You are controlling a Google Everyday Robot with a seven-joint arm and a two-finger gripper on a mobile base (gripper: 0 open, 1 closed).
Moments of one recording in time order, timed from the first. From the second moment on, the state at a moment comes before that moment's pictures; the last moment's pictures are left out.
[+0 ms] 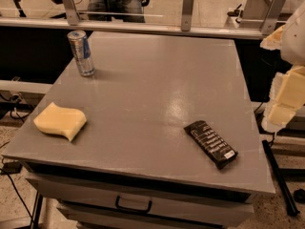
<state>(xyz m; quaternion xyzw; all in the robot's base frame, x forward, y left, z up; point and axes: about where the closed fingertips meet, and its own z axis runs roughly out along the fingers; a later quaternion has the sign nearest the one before) 0.438 -0.216 0.977 -0.60 0.78 -0.04 0.16</state>
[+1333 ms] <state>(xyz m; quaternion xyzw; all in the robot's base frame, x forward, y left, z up) 0.446 -0.188 0.948 -0.62 0.77 0.03 0.17</state>
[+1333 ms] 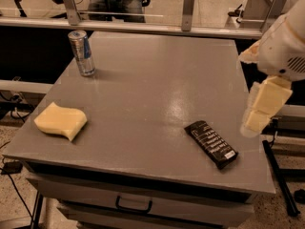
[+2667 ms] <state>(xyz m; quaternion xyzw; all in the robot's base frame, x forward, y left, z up) 0.450 -0.207 0.865 -0.42 0.90 0.01 0.09</state>
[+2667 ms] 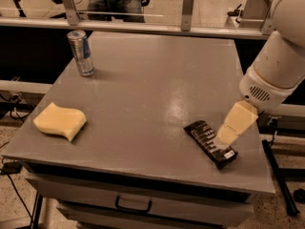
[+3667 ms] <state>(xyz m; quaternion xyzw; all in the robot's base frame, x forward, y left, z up) 0.444 -0.181 0.848 -0.40 0.91 0.03 0.14</state>
